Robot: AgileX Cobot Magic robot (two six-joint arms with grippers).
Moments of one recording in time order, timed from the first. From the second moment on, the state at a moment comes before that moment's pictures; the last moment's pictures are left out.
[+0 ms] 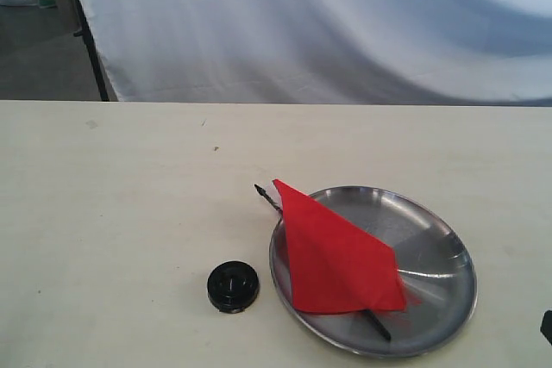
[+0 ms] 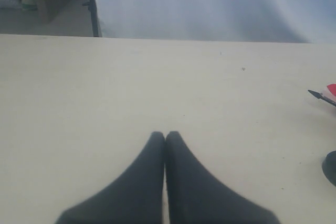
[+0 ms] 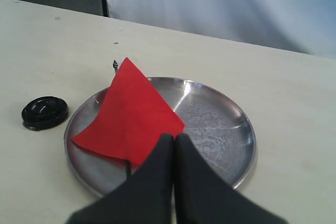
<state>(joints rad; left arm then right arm) 0.07 0.00 0.00 -0.03 0.33 -0.03 0.52 0.01 0.00 -0.04 0.33 0.02</state>
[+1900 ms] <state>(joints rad) 0.07 0.00 0.00 -0.03 0.33 -0.03 0.18 0.01 0.00 0.06 0.33 -0.01</state>
